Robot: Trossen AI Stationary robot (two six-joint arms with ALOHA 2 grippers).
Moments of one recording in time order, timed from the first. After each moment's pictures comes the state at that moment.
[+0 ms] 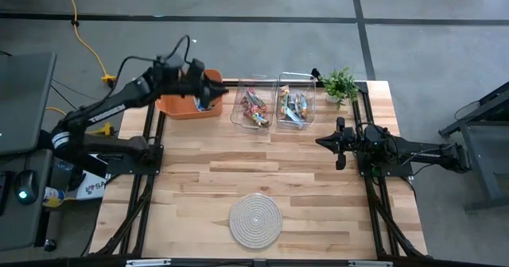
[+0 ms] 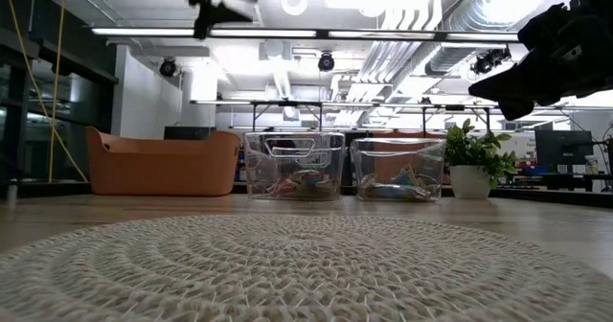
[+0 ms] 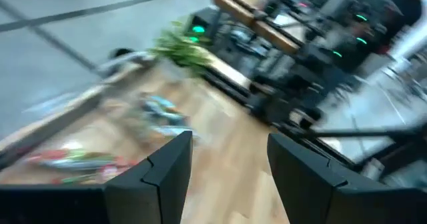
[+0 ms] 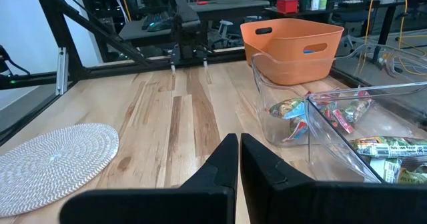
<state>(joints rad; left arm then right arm) 0.57 1.07 1.06 -0.29 0.36 -0.37 -0.16 0.16 0.01 0.03 -0.06 0.10</state>
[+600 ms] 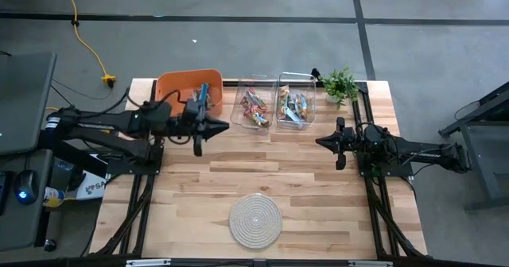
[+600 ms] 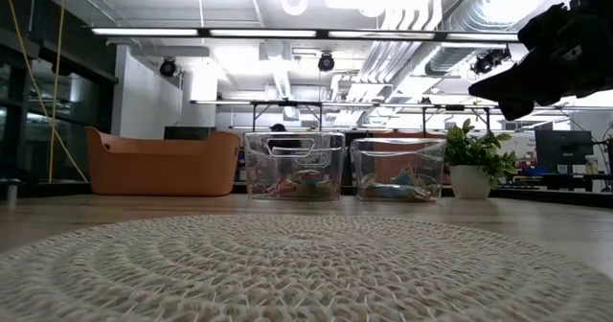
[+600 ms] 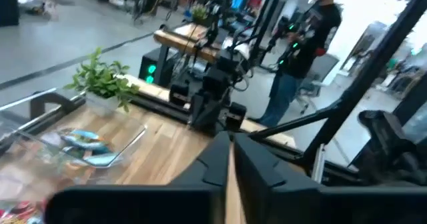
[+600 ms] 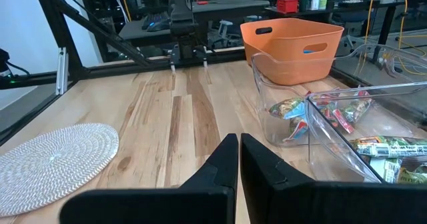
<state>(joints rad) -0.05 0.91 0.87 -0.02 -0.15 -0.34 -0.16 0.16 0.01 0.03 -0.06 0.10</state>
